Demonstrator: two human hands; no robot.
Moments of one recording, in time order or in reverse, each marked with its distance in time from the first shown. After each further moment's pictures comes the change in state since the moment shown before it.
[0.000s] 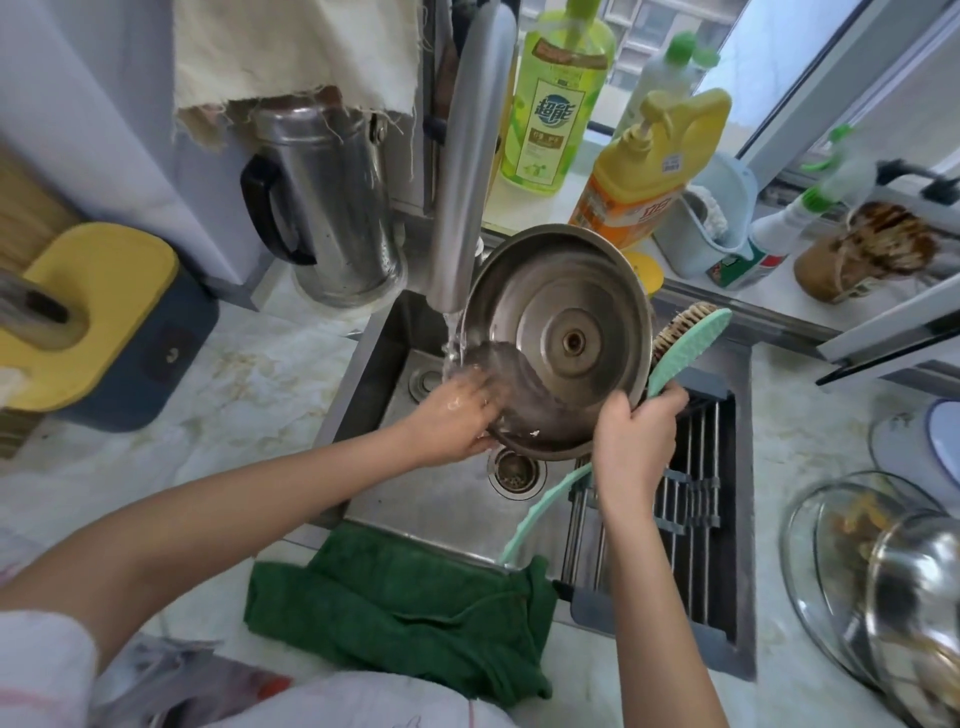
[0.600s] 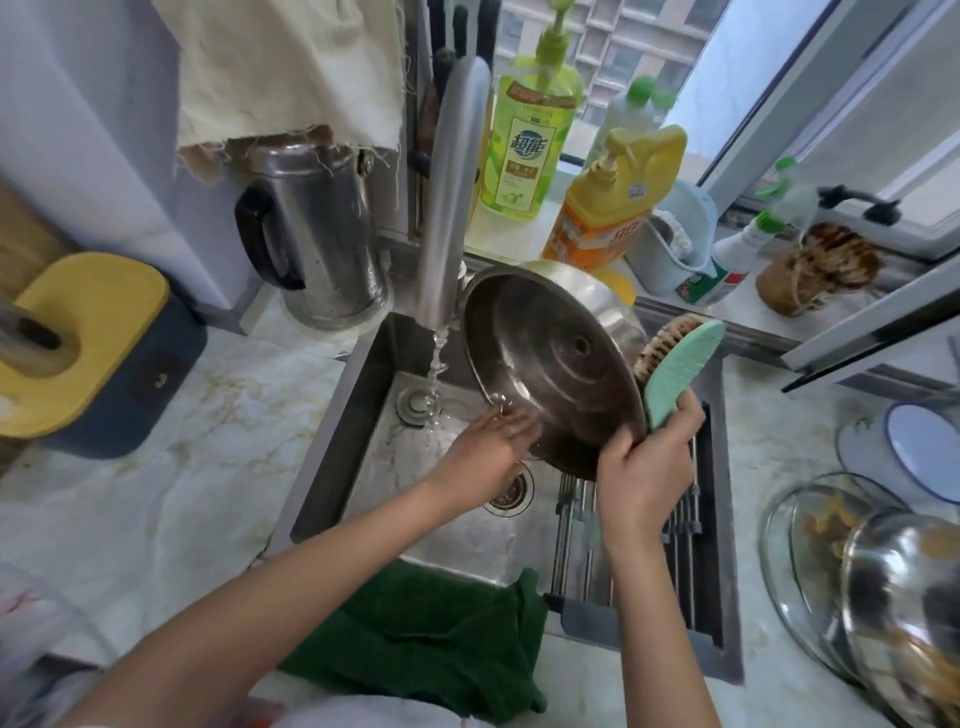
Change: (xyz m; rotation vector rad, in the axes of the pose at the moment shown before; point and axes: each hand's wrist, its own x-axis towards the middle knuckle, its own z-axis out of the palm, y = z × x) left_hand 0.011 0.059 -0.003 -0.363 0.098 -0.140; right_hand -0.018 0.005 -0.026 -0.140 0.213 -0.358
